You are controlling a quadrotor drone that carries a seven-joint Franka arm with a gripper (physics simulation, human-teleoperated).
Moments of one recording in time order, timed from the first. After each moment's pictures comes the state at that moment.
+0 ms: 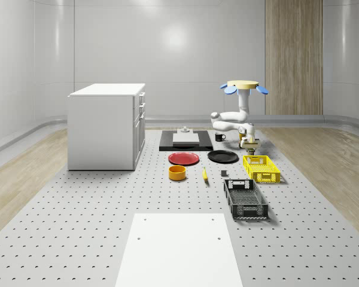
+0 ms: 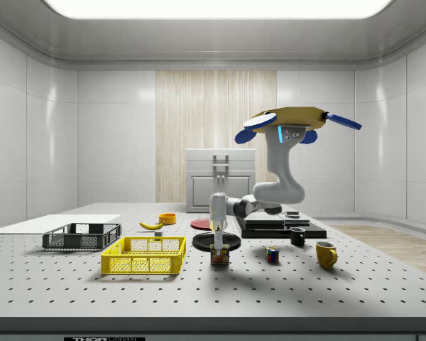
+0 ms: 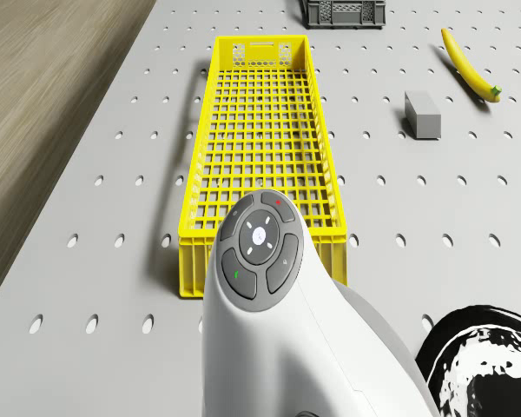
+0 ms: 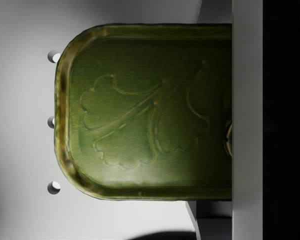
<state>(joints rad) -1.14 -1.42 1.24 -2.85 -1.93 1.51 1.66</state>
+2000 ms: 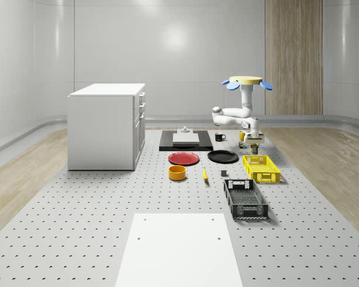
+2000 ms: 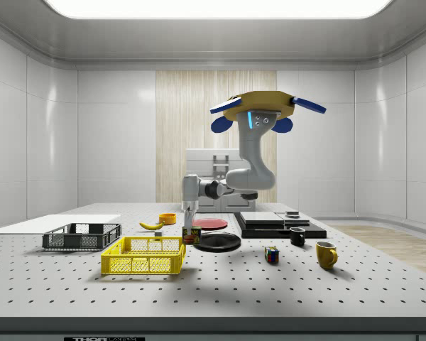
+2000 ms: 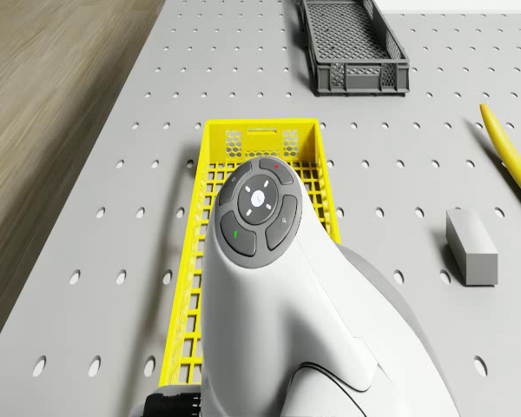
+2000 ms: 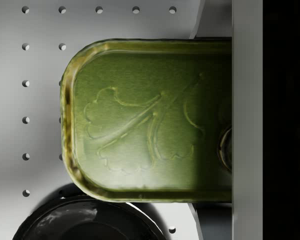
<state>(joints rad) -1.16 -1.47 1.36 -2.87 -1.81 1.52 1.68</state>
